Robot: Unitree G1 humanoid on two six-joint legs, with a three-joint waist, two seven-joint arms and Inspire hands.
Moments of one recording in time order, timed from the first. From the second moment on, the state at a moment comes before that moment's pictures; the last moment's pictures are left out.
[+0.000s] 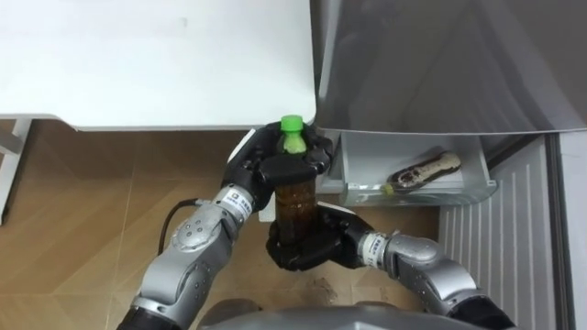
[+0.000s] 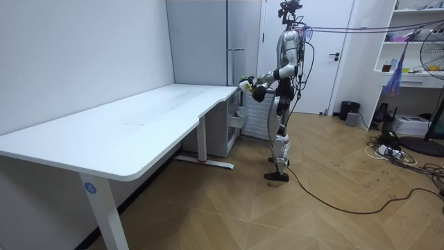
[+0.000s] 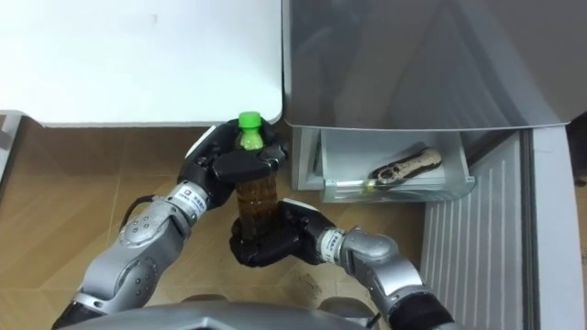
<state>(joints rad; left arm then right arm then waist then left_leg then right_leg) 0.16 0.20 -0.36 0.02 -0.48 0.14 -0.08 0.04 -0.18 0.44 0.54 0.24 0.11 0.59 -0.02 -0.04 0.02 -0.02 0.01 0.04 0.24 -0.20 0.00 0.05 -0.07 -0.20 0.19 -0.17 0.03</state>
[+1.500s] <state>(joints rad) 0.16 0.20 -0.37 0.02 -0.48 0.09 -0.08 0.04 -0.19 0.44 0.54 0.28 0.11 0.58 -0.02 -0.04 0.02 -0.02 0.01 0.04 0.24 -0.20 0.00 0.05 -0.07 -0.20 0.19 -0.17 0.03</state>
